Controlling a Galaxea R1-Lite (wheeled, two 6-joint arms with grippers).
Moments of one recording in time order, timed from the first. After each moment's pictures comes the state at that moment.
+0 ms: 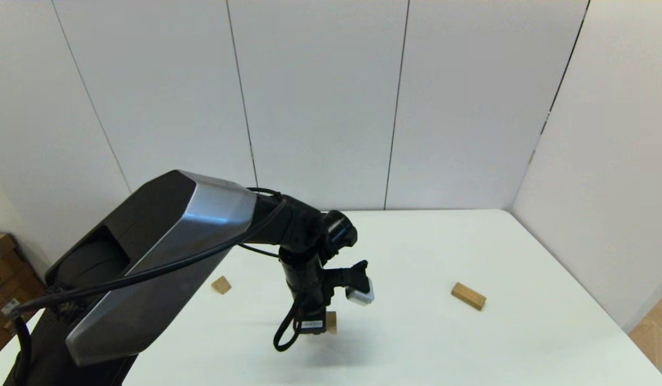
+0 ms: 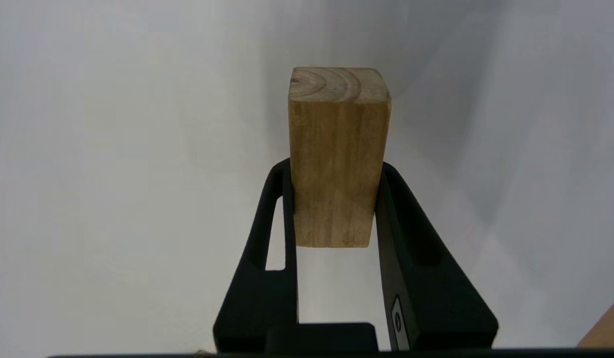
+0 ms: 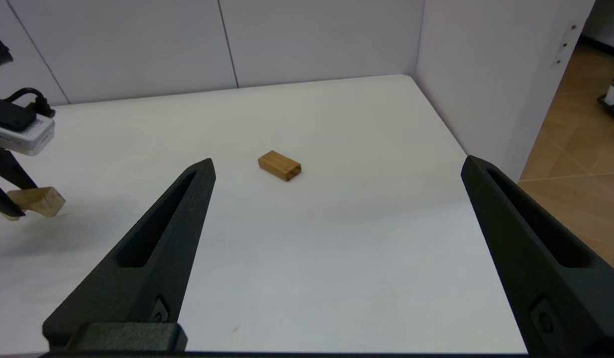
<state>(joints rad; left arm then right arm) -0.69 2.41 -1.75 0.77 -0.06 0.86 0.00 0.00 0.00 -0.01 -0.03 0.08</state>
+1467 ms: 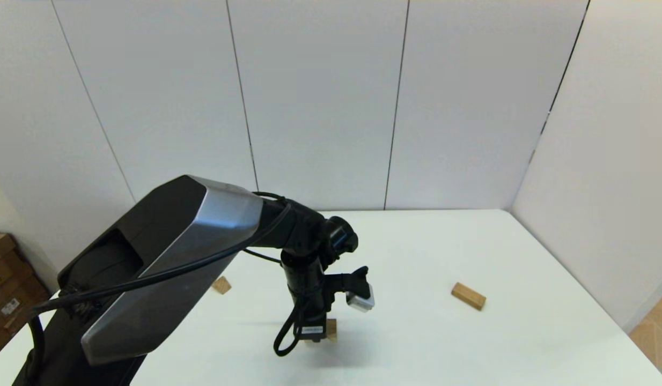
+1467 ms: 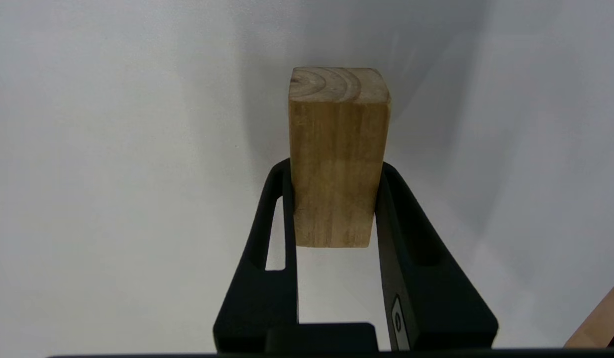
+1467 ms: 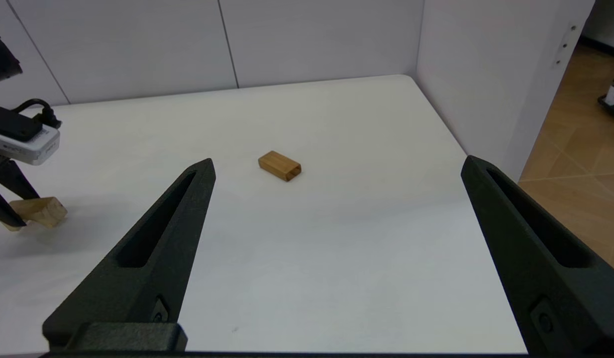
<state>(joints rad) -0.69 2.44 -1.76 0.80 -0.08 0.86 0.00 0.00 0.00 -0.01 -0.03 0.08</state>
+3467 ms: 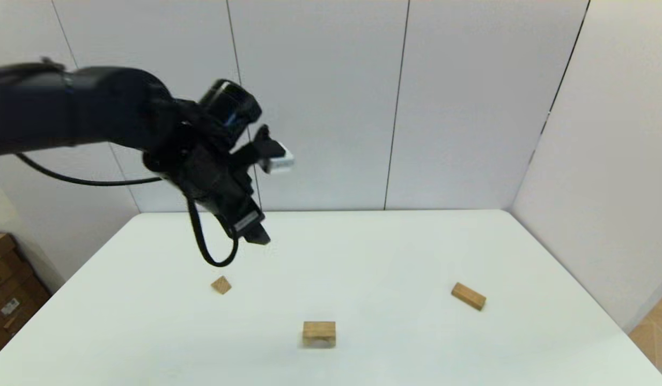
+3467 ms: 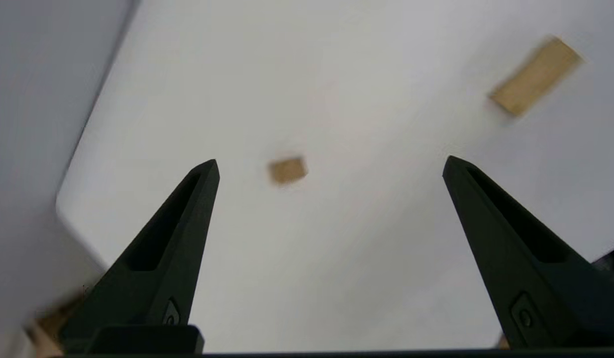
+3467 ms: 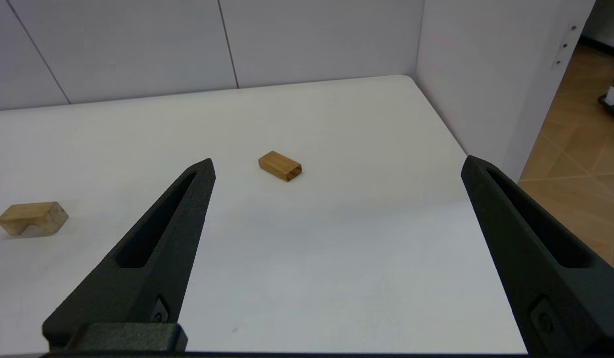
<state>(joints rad) -0.48 1.90 -1.71 0.80 0.13 0.42 0.00 0.00 0.00 -0.01 -0.03 0.08</state>
